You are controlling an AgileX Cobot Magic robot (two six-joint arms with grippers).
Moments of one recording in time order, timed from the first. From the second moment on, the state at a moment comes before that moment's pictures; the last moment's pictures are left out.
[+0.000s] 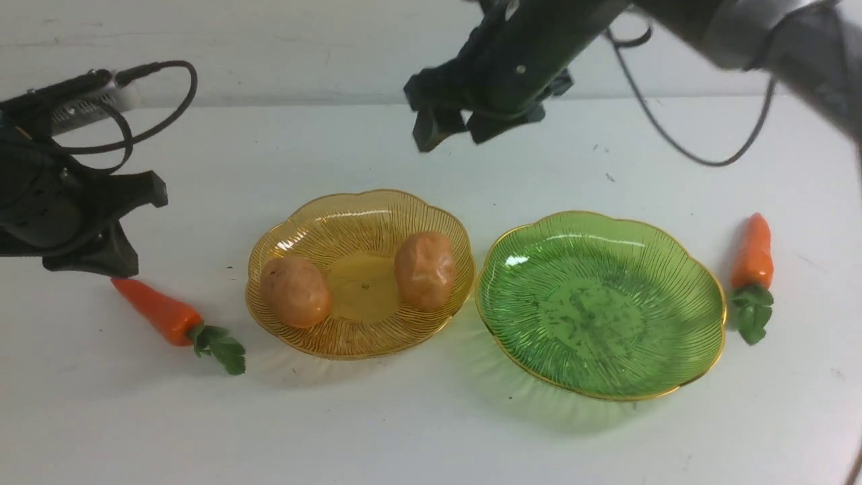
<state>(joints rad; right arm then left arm) 0.52 2.13 -2.23 0.25 1.25 0.04 0.10 1.57 -1.28 -0.23 1.01 -0.13</state>
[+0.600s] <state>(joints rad) 0.52 1.39 -1.47 -0.22 1.26 0.12 0.10 1.92 -1.28 -0.22 0.68 -0.11</state>
